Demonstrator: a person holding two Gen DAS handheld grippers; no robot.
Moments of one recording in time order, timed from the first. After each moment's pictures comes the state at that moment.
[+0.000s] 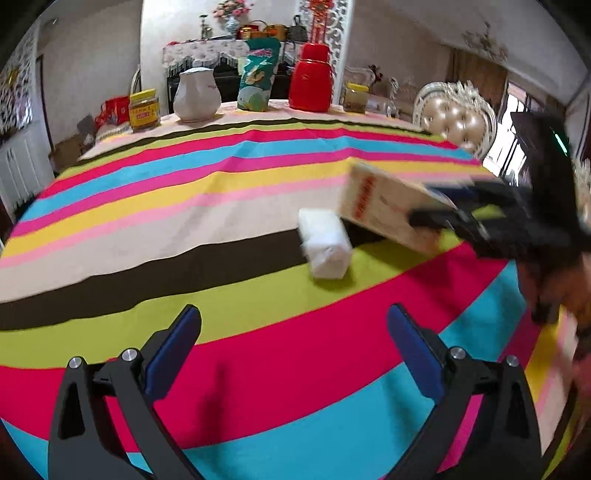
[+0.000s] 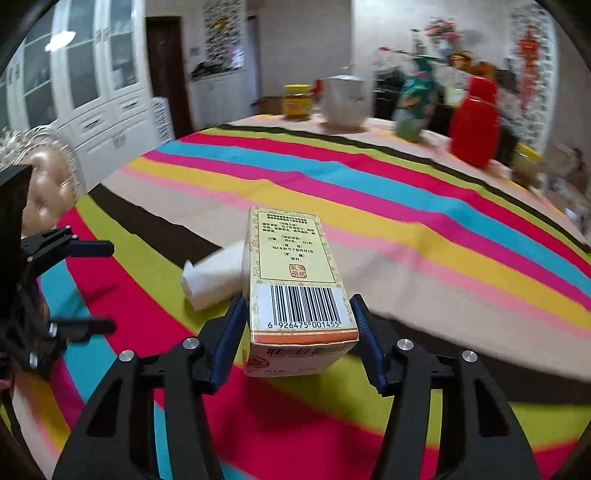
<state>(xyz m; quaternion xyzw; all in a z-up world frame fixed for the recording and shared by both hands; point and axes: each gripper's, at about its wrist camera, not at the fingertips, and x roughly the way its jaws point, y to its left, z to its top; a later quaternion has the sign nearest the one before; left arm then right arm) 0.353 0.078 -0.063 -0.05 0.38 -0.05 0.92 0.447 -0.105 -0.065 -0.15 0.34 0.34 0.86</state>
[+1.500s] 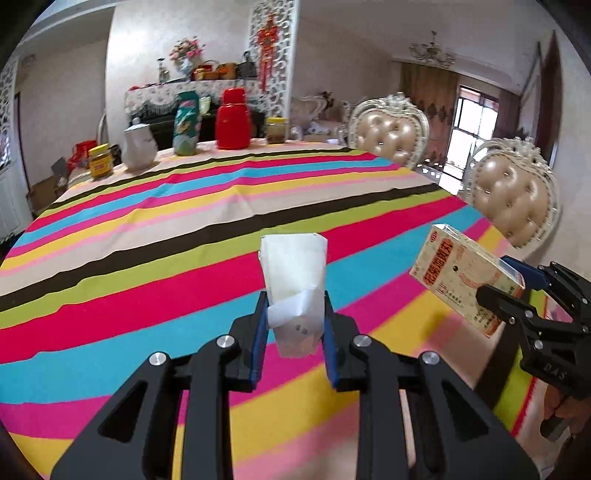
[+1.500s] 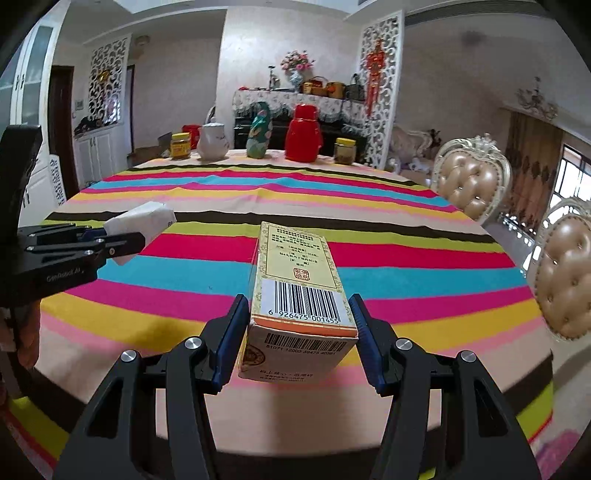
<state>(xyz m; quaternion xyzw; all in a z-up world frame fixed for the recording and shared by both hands) 0.216 -0.078 -0.018 -0.01 0.30 -0.12 0.95 0.195 -0.267 -0.034 -0.09 0.27 0.09 0.95</state>
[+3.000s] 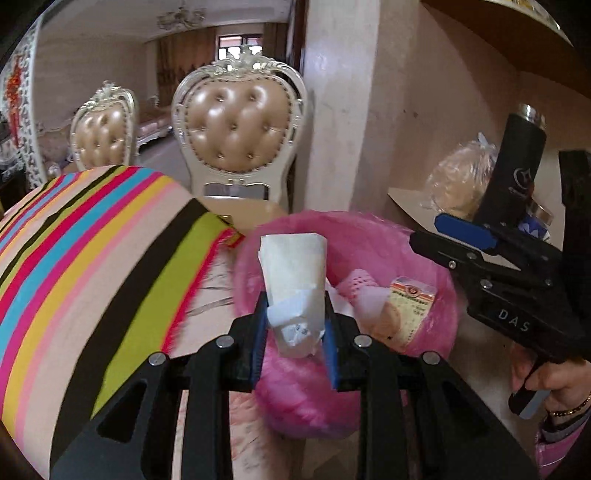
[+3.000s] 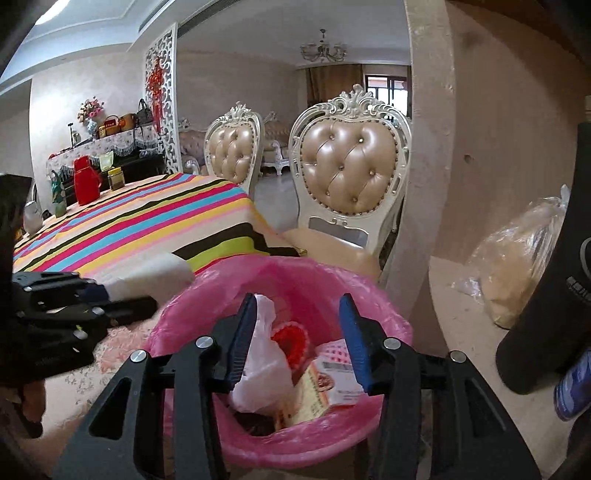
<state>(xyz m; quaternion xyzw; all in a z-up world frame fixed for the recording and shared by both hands) 0.064 -0.501 -0.045 0.16 0.30 -0.52 0.78 -0.053 -0.589 -0.046 0.06 0.24 -0.25 0.93</state>
